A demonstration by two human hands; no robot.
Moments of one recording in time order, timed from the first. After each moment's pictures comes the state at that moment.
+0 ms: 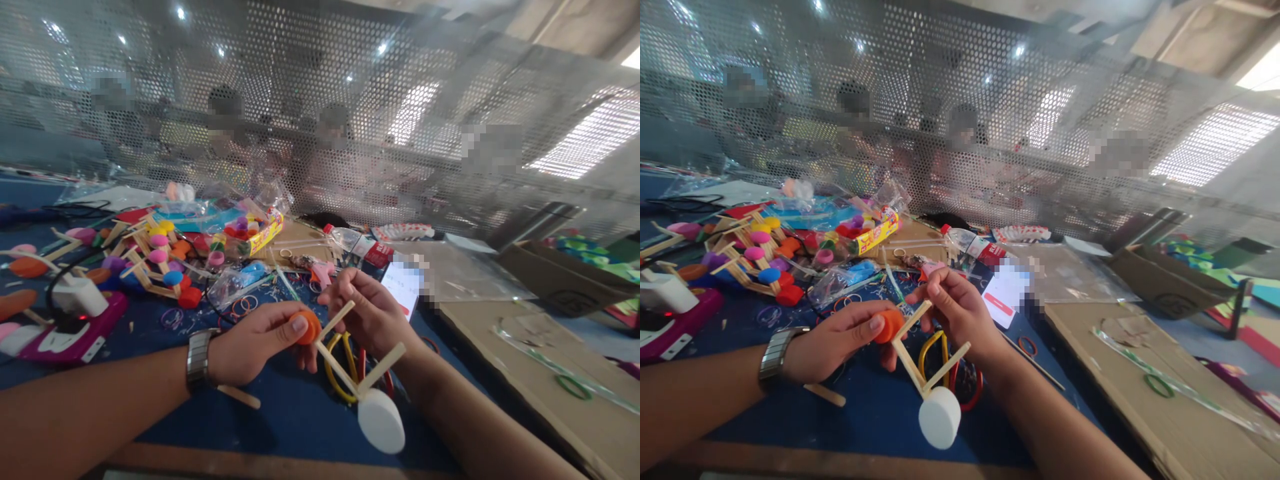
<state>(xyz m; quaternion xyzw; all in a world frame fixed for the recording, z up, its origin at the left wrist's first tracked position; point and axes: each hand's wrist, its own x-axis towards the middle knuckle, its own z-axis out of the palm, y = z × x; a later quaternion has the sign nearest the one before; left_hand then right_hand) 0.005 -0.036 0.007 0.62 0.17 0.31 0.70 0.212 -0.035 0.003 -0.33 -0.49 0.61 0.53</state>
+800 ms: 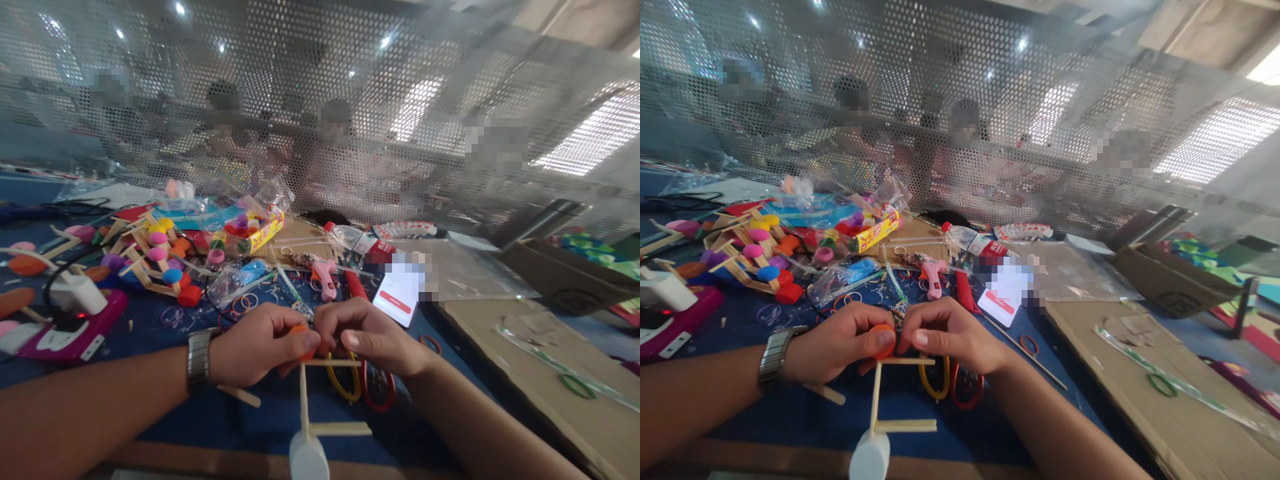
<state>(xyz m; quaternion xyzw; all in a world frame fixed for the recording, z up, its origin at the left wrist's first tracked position) 0.004 -0.035 0.004 0.70 0.24 0.24 0.62 0.220 -0.041 0.012 -0.24 -0.68 0.61 0.33</state>
